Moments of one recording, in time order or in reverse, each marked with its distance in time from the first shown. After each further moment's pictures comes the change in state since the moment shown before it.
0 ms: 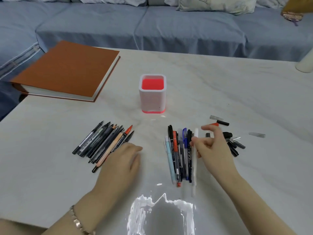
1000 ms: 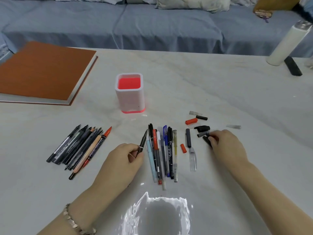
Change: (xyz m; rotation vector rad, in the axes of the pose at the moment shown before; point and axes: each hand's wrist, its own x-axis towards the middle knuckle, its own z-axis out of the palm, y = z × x) left_hand 0.018 0.044 0.019 -0.165 -0.056 -0.091; right_hand 0.036 0.056 -0.077 -0.847 0.040 0.040
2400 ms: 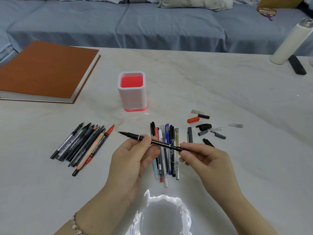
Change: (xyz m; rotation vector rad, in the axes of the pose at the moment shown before) left_hand -0.018 0.052 0.001 -1.298 0.049 -0.437; right_hand -0.094 -0.078 -0.032 1.106 -0.131 -0.115
